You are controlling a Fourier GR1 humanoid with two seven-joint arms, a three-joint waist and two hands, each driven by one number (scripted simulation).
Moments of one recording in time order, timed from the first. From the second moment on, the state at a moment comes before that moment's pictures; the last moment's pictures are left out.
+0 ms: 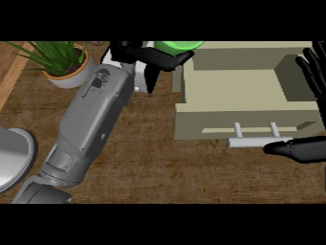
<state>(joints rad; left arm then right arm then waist) -1.08 0.00 0.08 -0.74 0.12 0.14 -0.45 -0.26 -0.23 -0.17 -1.85 -0.12 0.19 0.11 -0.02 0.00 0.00</state>
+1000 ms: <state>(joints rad) -1.34 0.00 -0.25 -0.30 0.27 0.27 -0.22 -0.35 -0.21 -0.13 -1.78 -0.13 0.23 0.06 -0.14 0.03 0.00</state>
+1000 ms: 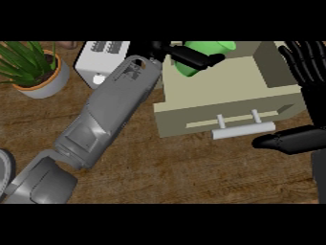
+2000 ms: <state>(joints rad) -1.27 0.00 -0.26 -0.40 0.55 0.25 -0.43 -0.39 -0.25 0.11 -1.77 -0.29 0.55 0.15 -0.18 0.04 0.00</state>
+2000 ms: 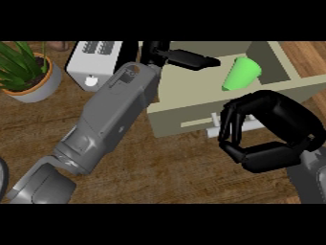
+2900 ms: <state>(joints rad) -1.18 0.01 -0.23 -0.43 0.66 0.24 -0.55 -0.32 -0.35 0.32 -1.49 0.35 0.44 0.01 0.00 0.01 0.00</state>
